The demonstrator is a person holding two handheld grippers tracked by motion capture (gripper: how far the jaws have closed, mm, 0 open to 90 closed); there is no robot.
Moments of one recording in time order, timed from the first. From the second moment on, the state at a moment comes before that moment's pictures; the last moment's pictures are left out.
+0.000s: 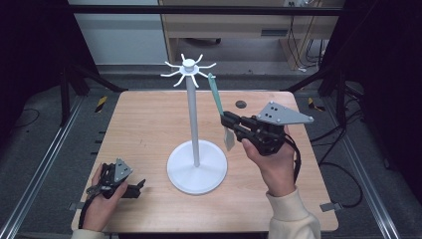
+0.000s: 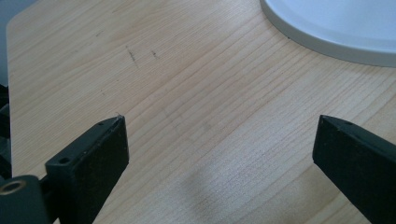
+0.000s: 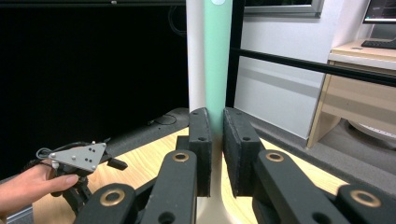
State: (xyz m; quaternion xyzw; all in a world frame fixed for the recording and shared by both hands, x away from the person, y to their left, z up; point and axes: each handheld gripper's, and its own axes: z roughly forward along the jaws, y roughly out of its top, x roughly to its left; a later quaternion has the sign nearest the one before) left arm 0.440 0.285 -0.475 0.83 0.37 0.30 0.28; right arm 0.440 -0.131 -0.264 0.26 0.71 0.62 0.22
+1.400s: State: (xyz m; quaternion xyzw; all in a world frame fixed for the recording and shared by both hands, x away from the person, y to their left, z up) left arm 0.440 0.286 -0.476 0.83 0.37 0.30 0.28; right arm 0.451 -0.116 -0.265 0.26 0.71 0.62 0.21
